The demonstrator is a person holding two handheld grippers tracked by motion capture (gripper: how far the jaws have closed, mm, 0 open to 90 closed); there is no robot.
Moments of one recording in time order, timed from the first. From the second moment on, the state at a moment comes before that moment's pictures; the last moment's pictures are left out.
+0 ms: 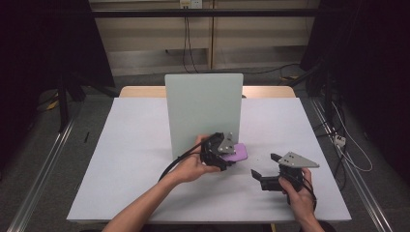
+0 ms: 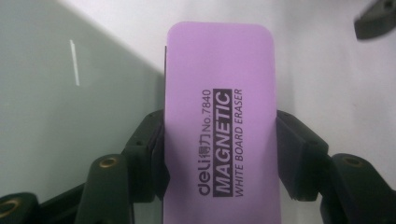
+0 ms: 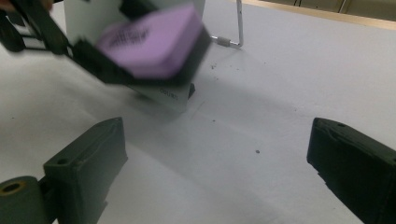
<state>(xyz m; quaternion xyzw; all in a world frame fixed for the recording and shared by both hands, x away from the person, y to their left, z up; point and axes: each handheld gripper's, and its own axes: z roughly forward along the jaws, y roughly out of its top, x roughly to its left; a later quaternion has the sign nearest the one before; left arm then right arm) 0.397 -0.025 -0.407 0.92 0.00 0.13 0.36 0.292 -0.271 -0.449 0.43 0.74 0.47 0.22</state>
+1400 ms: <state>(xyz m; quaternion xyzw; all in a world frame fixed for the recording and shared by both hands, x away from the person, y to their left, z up) 0.406 -0.013 -0.396 0.90 0.02 0.13 0.42 0.290 -0.274 -0.449 0.43 0.74 0.47 0.22</state>
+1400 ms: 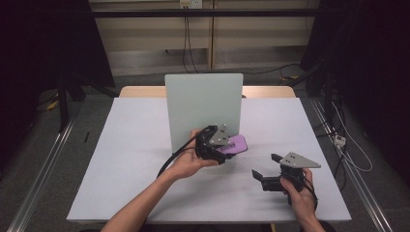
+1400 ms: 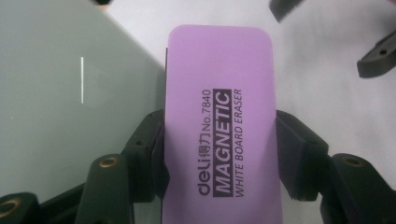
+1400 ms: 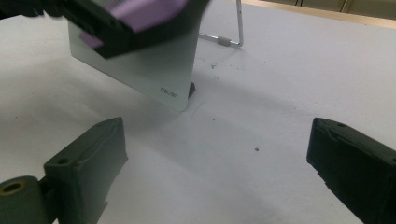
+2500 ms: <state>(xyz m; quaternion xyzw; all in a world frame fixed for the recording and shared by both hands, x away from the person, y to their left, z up) 0.393 0.049 -0.392 0.91 0.12 0.06 0.39 0.293 -0.272 -0.450 0.43 0.74 0.47 0.22</state>
